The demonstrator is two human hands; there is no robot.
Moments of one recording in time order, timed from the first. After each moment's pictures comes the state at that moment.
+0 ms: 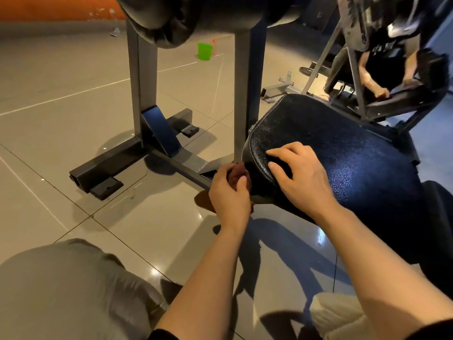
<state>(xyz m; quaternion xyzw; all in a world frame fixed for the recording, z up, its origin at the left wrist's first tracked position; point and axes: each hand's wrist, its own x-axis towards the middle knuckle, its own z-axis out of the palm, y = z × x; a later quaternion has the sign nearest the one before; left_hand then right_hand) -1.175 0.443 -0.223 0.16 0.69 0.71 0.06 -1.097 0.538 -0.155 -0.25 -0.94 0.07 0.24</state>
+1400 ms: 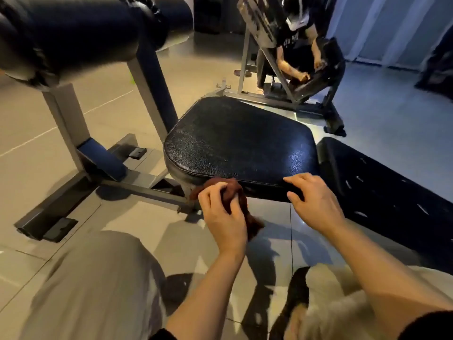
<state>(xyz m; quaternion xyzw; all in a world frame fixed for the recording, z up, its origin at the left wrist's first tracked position) -1.025 0.448 -0.217 0.29 0.66 0.69 -0.04 -0.882 0.543 -0.161 -0.45 -0.87 0.07 0.19</state>
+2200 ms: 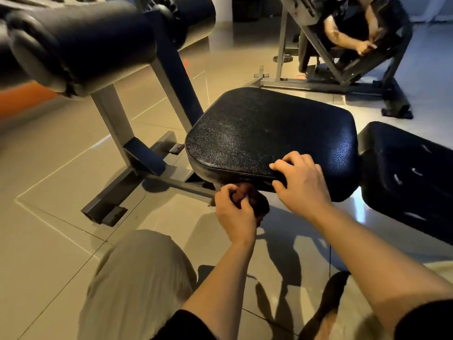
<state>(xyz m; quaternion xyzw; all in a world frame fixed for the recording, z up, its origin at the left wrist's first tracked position) -1.038 0.465 -0.245 0.21 0.74 0.64 -0.02 -0.942 0.546 -0.170 -0.37 -0.90 0.06 0.23</state>
